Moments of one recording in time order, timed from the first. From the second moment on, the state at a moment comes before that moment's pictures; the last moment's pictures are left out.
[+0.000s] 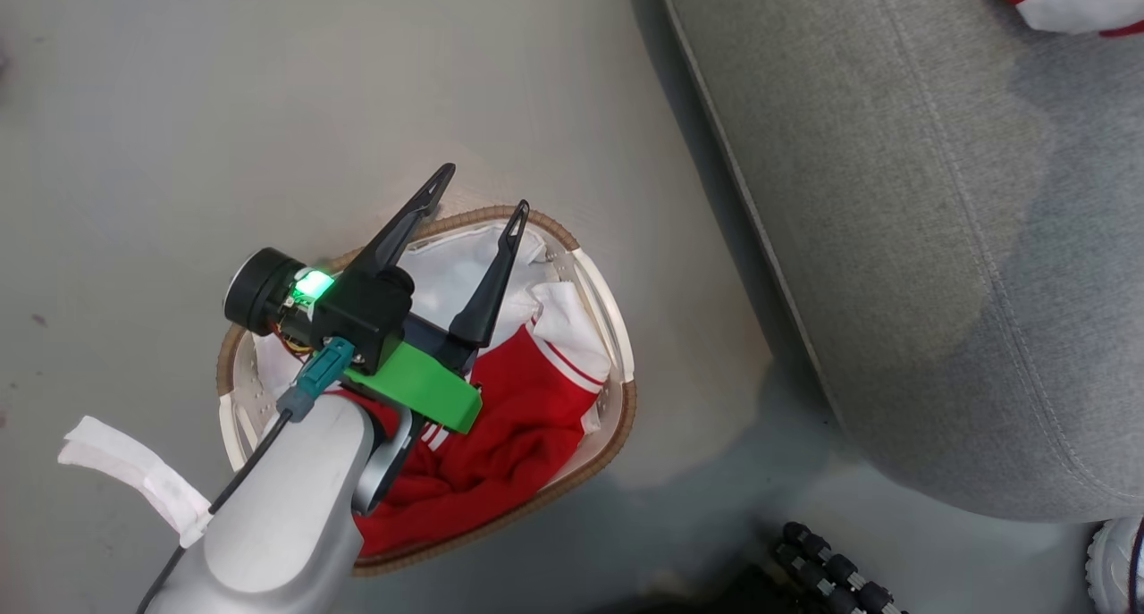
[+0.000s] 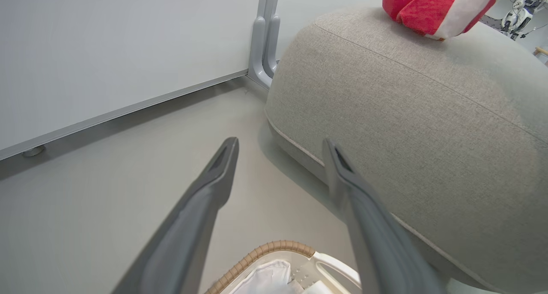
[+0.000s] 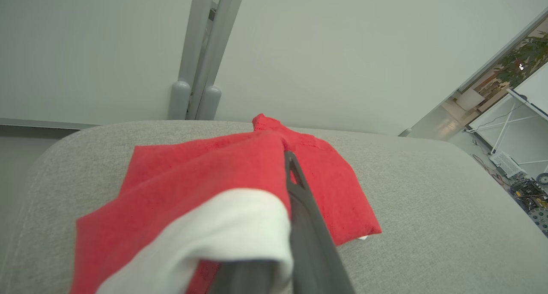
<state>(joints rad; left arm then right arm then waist) -0.53 0.23 -0.56 0.26 -0.29 -0.13 -0.26 -1.04 -0.36 -0.21 0.73 -0.07 0.13 -0.26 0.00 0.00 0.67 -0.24</state>
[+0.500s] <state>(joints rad) -0.52 0.20 -0.55 0.26 -0.29 -0.13 -0.26 -0.87 -0.29 -0.24 0.70 -0.10 0.13 -0.26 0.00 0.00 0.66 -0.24</state>
